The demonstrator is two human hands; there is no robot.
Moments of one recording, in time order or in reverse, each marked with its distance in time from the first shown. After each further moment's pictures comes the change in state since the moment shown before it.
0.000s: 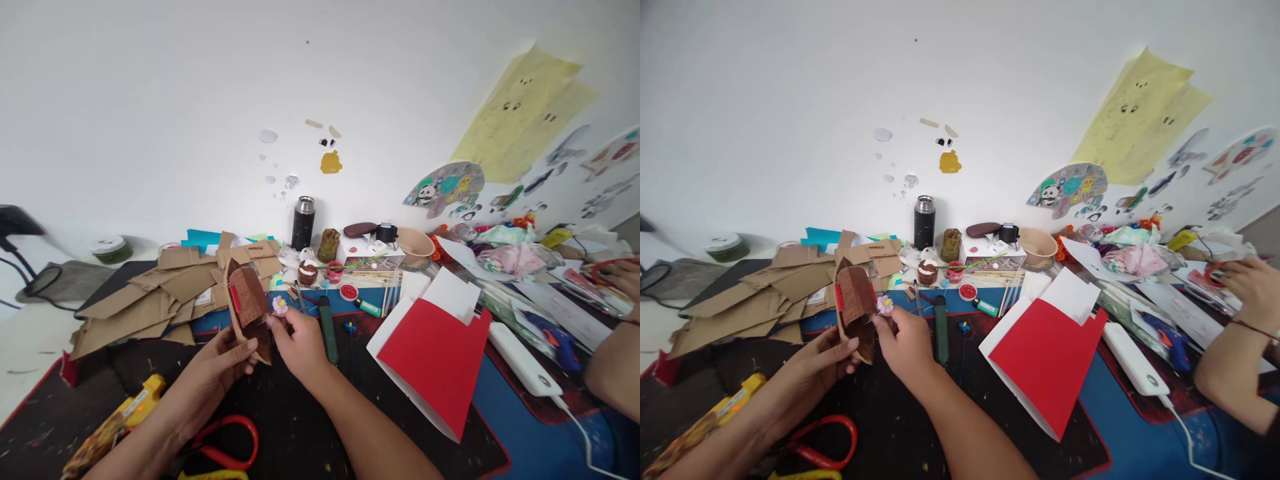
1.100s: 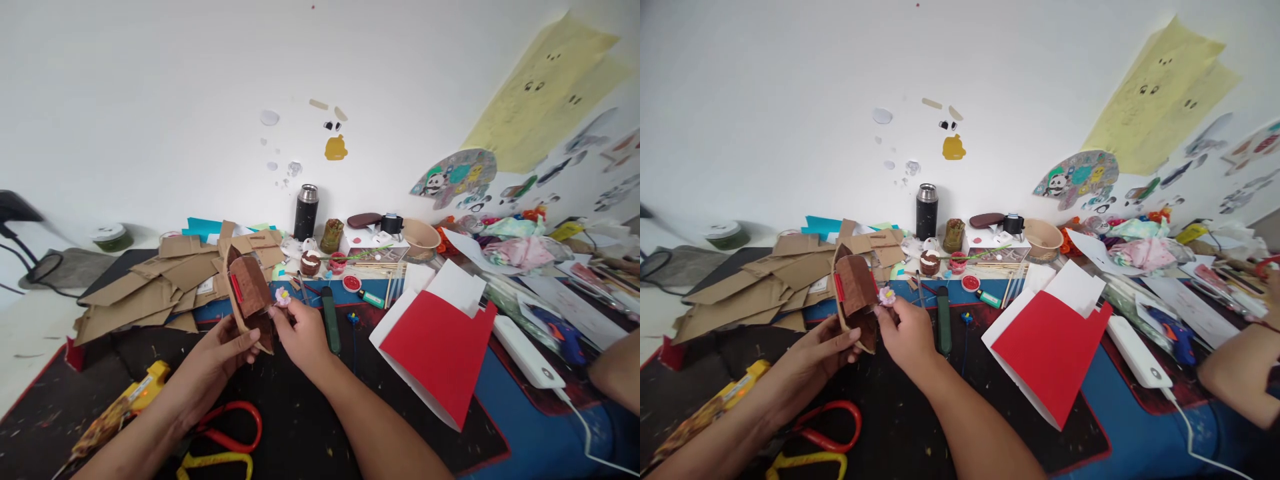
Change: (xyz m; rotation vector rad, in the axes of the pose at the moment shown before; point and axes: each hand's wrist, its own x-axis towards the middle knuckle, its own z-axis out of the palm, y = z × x) left_hand -0.001 -0.003 -0.005 -0.012 -0.021 0.027; right_hand -0.001 -0.004 -0.001 0.015 -0.017 0.016
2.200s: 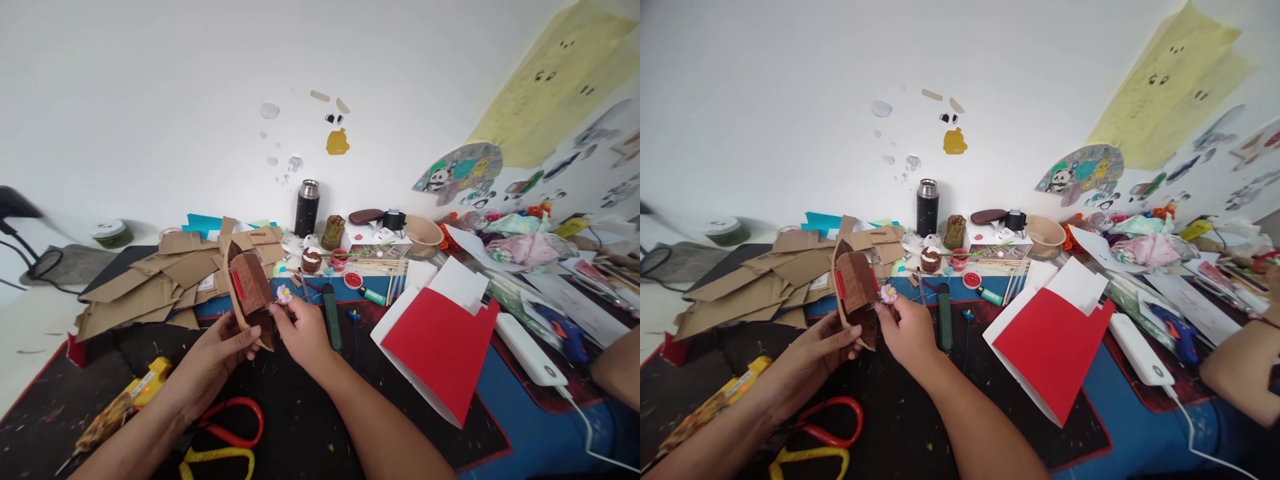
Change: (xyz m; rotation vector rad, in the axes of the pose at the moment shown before) left_hand 0.001 0.002 0.002 0.009 0.013 -0.007; right_hand 0.000 -0.002 -0.001 0.001 -0.027 0.005
